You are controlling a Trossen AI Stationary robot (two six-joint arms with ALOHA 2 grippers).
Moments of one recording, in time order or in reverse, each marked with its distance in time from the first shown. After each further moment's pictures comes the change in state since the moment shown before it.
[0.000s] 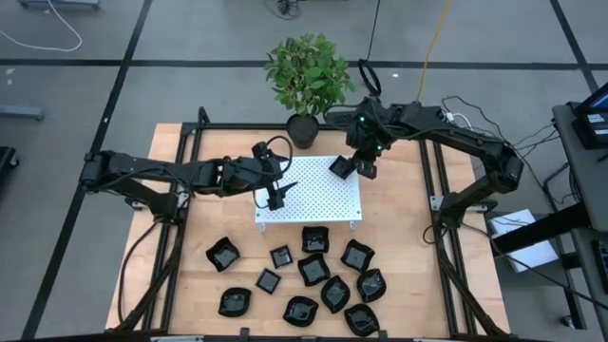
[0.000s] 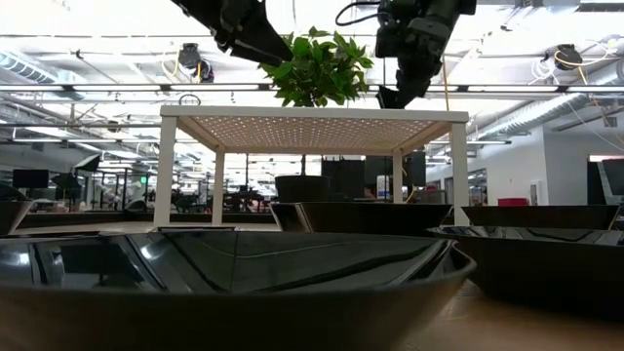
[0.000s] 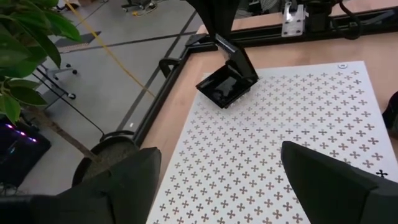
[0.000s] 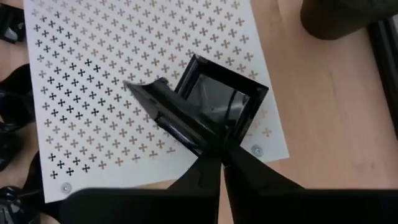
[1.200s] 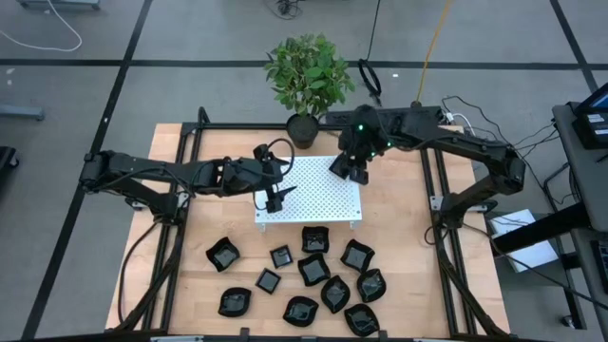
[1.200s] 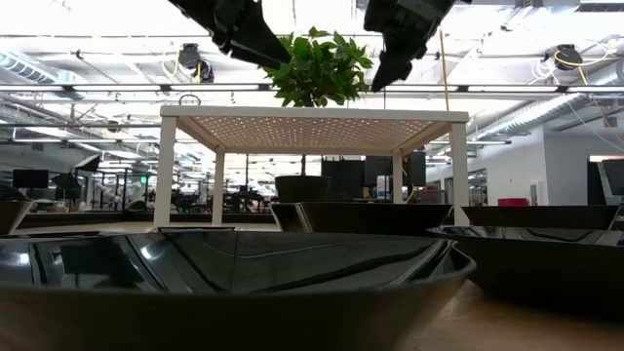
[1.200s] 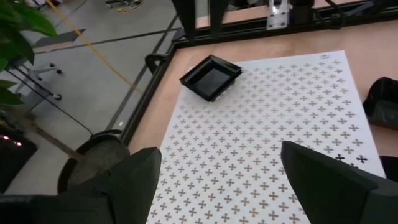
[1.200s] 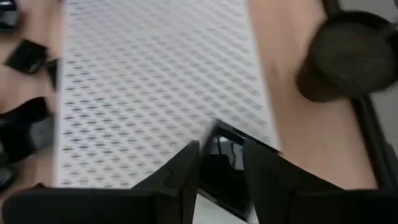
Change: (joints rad) left arm 0.000 0.000 0.000 -0.029 0.051 0.008; right arm 0.127 -0.030 0.000 0.170 0.047 0.037
